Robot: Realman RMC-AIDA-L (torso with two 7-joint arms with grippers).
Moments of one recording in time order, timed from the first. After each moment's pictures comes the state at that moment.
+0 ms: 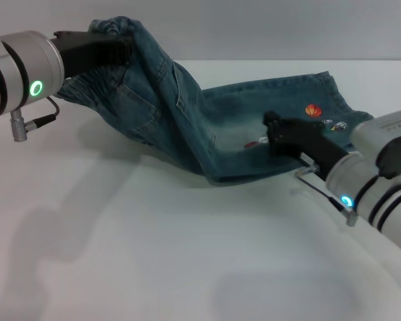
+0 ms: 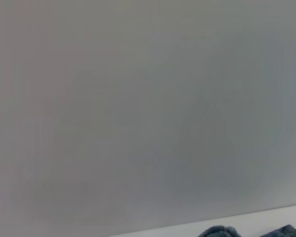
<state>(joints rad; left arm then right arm) -0.18 -2.06 -1.45 -1.80 2.65 -0.76 0.02 0.48 2.07 0.87 0.49 -2.70 -0.69 0.44</state>
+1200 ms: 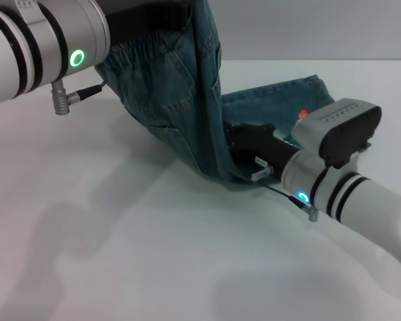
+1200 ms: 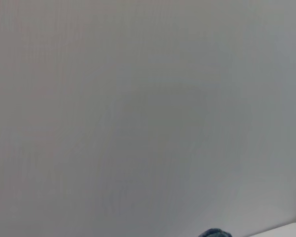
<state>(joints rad) -0.24 -2.06 -1.41 -1.87 2.54 -0.73 0.06 0.60 2.09 0.75 0.51 -2.70 -0.57 0.49</state>
